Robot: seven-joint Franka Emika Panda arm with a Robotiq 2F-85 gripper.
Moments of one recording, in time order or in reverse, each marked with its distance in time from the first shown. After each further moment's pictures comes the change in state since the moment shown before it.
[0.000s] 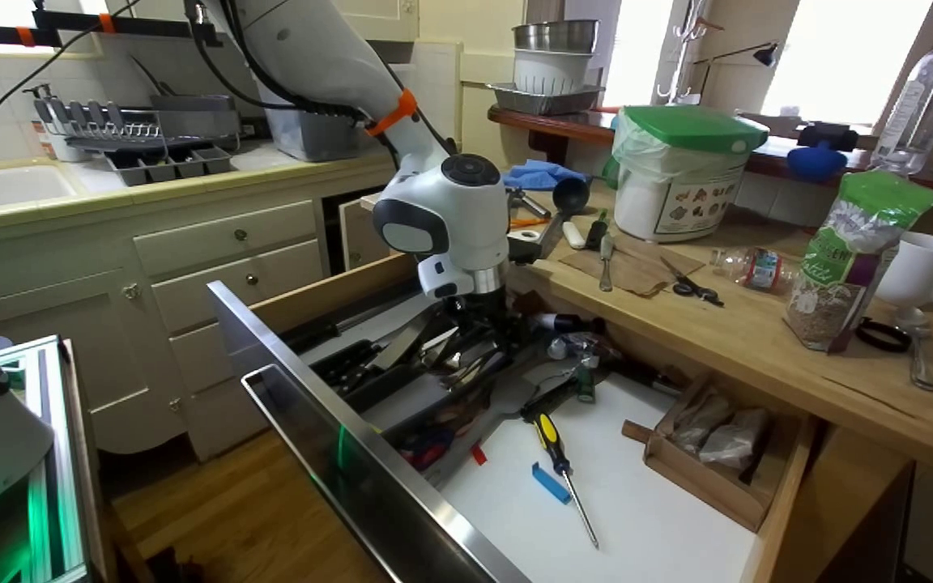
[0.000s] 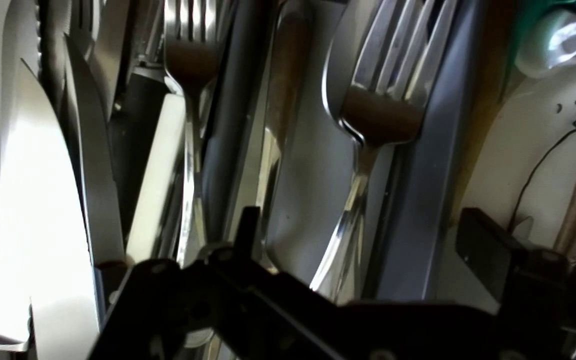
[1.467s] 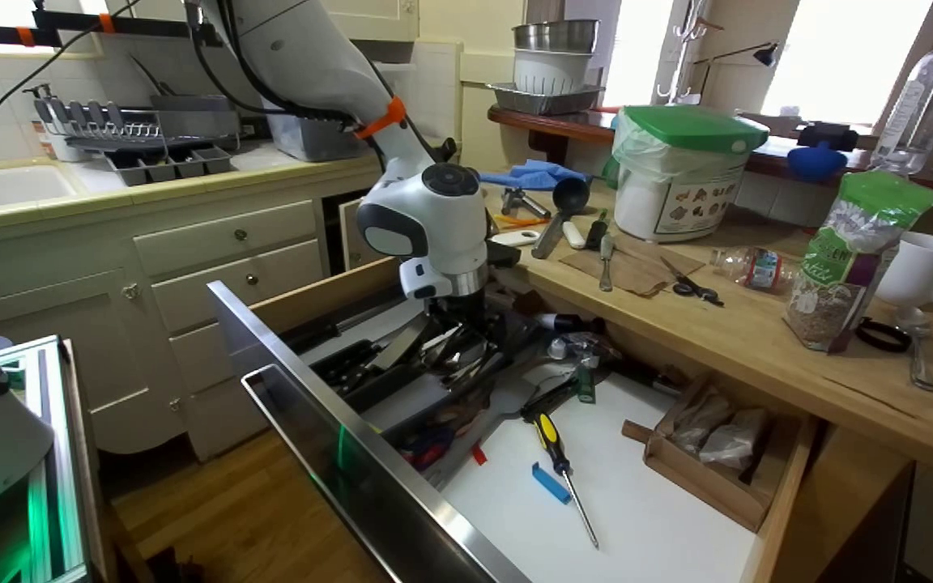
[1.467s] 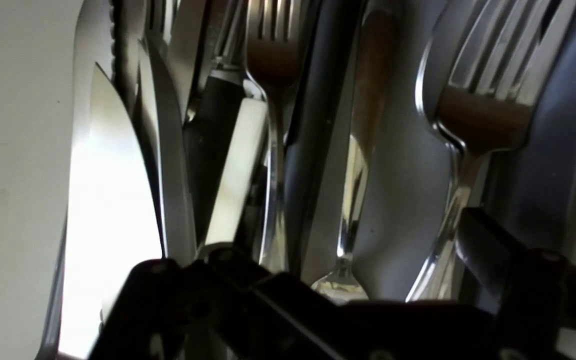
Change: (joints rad) arm 0.000 -0.005 0.066 -0.052 0.055 0.043 -0.007
